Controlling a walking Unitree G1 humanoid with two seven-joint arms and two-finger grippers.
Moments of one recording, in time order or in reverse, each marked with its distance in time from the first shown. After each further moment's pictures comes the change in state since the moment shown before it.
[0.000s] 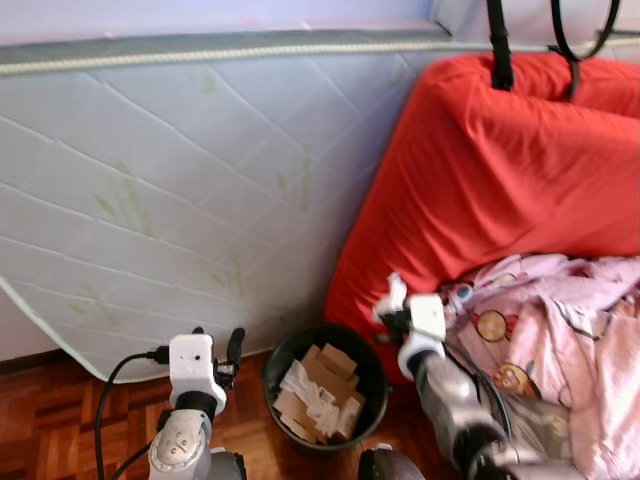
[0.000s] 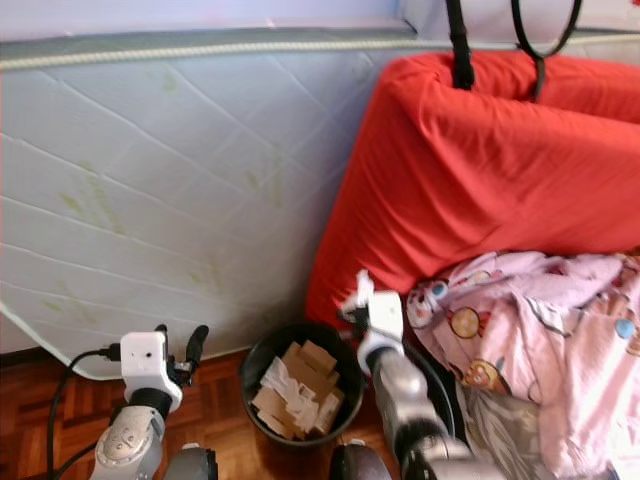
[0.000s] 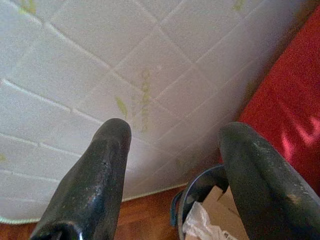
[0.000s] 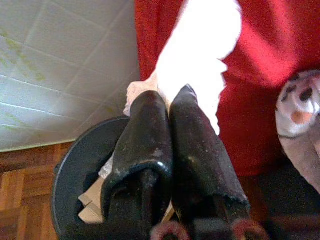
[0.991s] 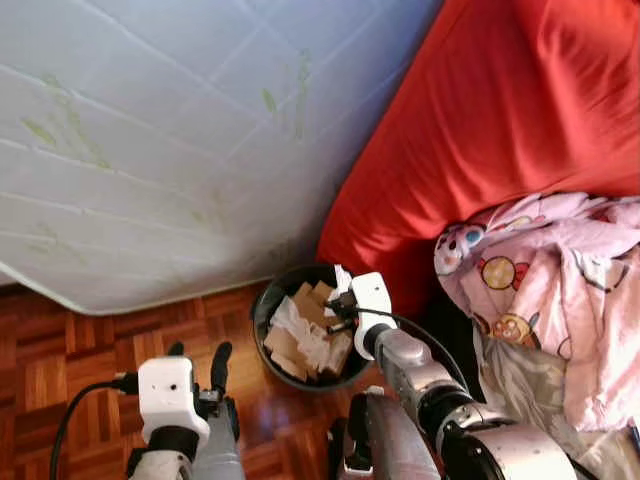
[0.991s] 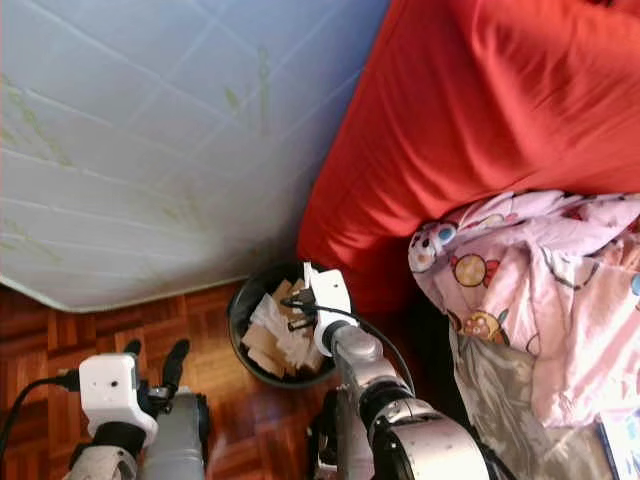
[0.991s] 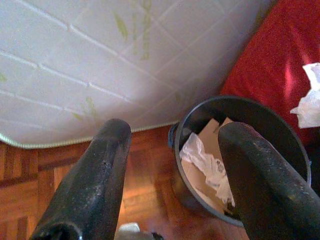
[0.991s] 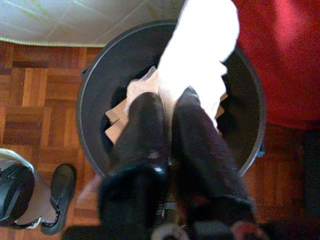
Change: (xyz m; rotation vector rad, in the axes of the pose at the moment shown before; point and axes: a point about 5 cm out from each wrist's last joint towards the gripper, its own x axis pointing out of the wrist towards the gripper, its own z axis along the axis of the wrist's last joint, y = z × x) left arm -0.060 -0.002 0.033 0.000 0.024 0.026; right arm 0.018 0.054 0.014 -0.141 0.136 0.169
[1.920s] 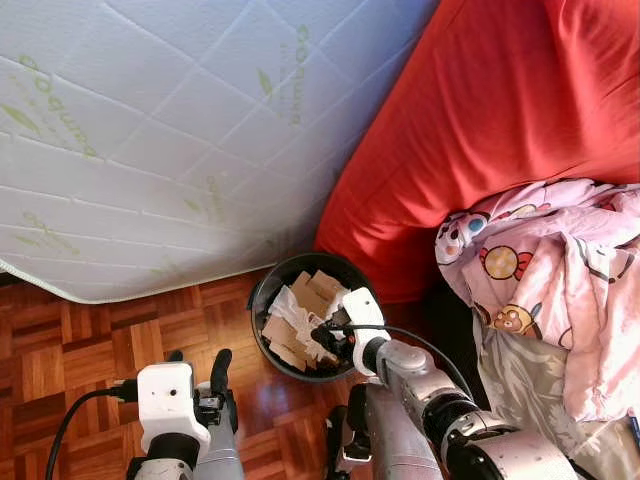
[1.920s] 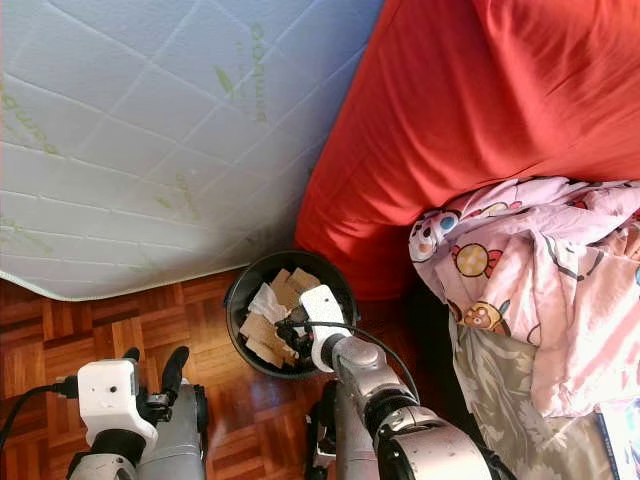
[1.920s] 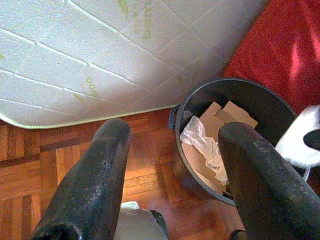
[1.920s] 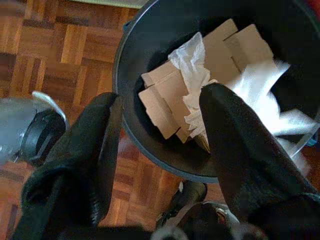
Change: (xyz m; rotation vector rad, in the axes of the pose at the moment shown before) left arm -0.008 -0.002 0.003 -0.011 0.032 0.024; right arm -0.006 0.004 -0.018 -0.074 0.075 0.200
